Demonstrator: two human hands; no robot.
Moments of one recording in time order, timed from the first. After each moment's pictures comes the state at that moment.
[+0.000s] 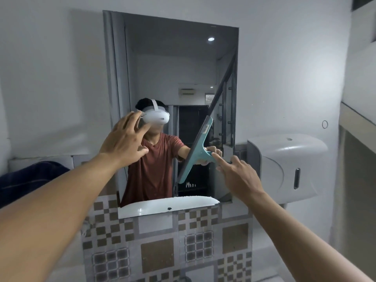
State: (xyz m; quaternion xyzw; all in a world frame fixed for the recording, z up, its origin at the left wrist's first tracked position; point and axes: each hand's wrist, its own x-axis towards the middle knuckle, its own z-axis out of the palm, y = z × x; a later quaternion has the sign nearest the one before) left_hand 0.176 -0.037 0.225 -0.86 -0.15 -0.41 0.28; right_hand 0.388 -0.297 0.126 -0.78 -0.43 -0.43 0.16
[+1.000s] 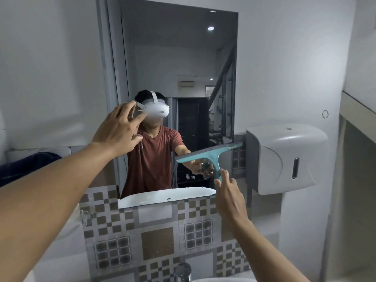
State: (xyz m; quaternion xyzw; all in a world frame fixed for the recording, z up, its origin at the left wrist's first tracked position) left_hand 0.165 -0.040 0.227 -0.86 -0.15 -0.41 0.27; right_hand 0.348 -0.276 0.043 -0.82 -0.31 -0.25 0.41
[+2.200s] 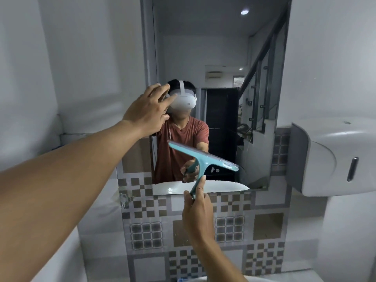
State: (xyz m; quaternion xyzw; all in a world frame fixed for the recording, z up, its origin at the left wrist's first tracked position) left_hand 0.154 -0.011 0.246 -0.86 -0.14 -0.39 0.30; right_hand 0.219 -0.169 0.003 -0.73 -0.38 -0.05 0.57
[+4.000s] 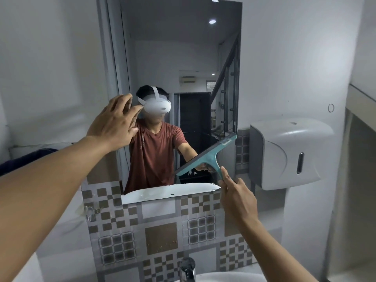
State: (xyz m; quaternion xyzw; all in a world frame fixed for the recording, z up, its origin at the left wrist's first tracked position) left_hand 0.159 -0.022 0.232 -0.86 -0.16 -0.40 0.28; right_hand 0.346 -0.289 0.036 -0.86 -0.27 -0.28 0.33
